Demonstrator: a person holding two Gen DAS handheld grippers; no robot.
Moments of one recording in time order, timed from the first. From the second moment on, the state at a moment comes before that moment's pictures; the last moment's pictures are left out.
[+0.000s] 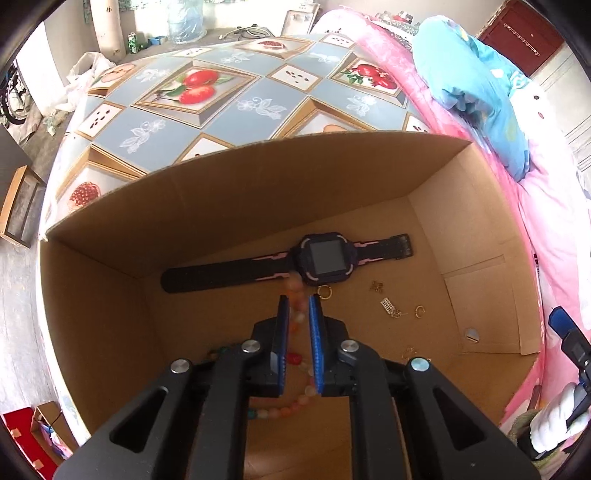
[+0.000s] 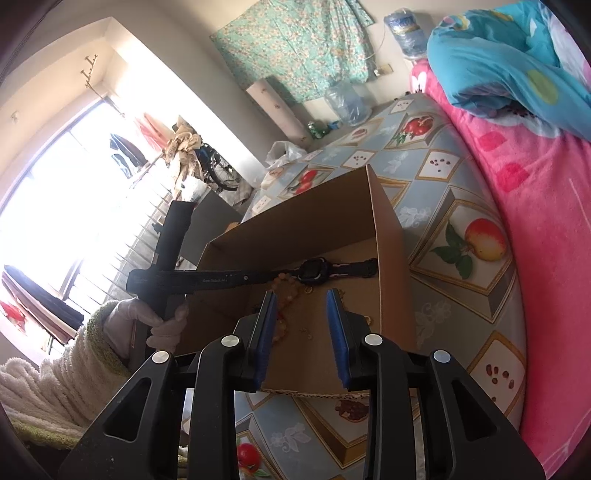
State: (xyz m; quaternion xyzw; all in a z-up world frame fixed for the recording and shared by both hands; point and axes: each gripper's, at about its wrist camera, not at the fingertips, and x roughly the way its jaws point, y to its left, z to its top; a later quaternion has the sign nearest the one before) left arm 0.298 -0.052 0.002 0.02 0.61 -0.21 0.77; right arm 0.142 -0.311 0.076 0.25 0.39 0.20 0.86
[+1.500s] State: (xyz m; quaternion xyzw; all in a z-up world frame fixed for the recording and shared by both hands) left arm 0.271 -0.113 0.015 0.28 0.53 -0.31 0.73; right arm 0.147 -0.324 0.073 0.26 0.39 0.18 0.87
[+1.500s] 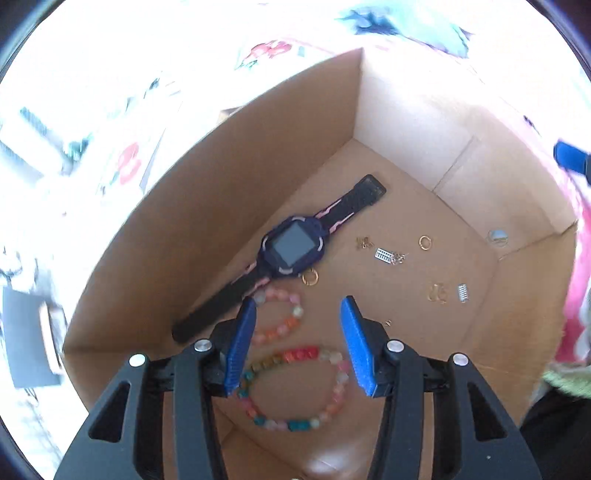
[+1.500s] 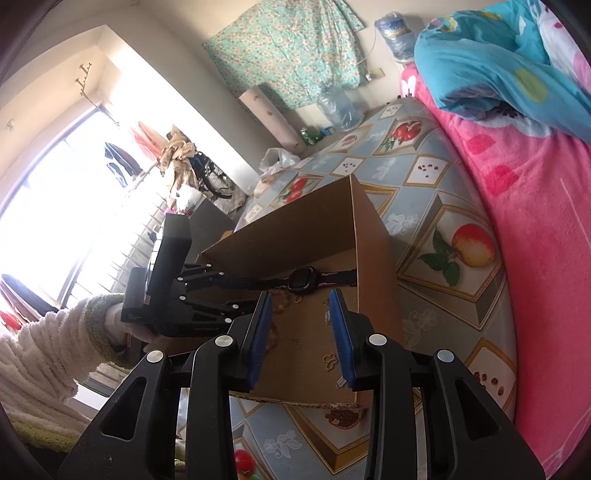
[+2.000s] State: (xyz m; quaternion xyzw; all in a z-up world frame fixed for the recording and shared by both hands) left arm 0.296 -0.117 -0.026 0.28 0.63 -0.29 0.66; right arm 0.148 -0.329 0.068 0.26 0.39 0.18 0.86
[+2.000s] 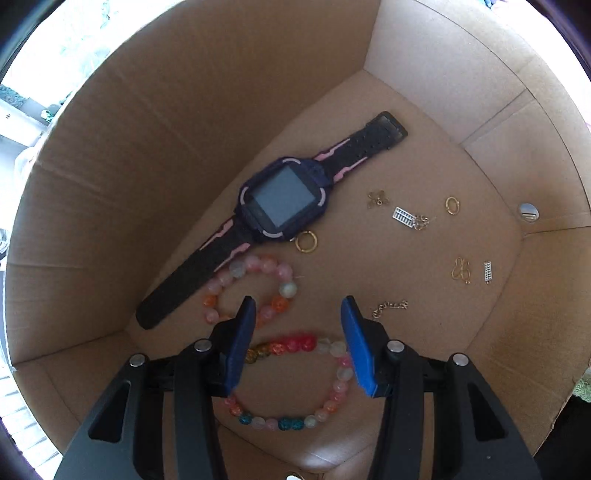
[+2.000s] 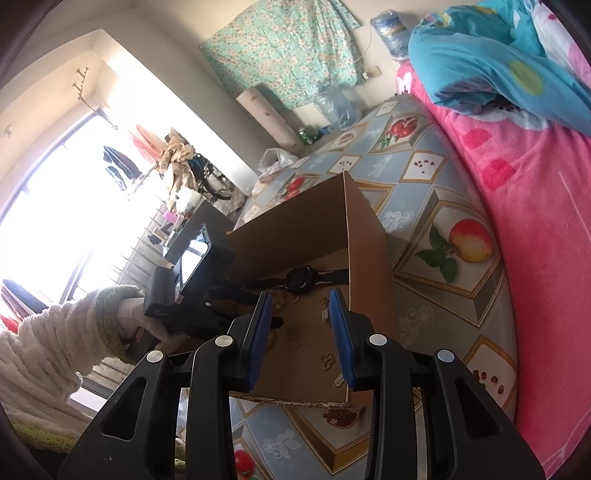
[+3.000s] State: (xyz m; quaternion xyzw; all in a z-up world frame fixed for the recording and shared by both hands) left arm 0.214 -0.002 0.110 0.03 0.42 -0.22 0.88; right arm 0.143 -0.329 0.067 0.23 0.40 0.12 0.88
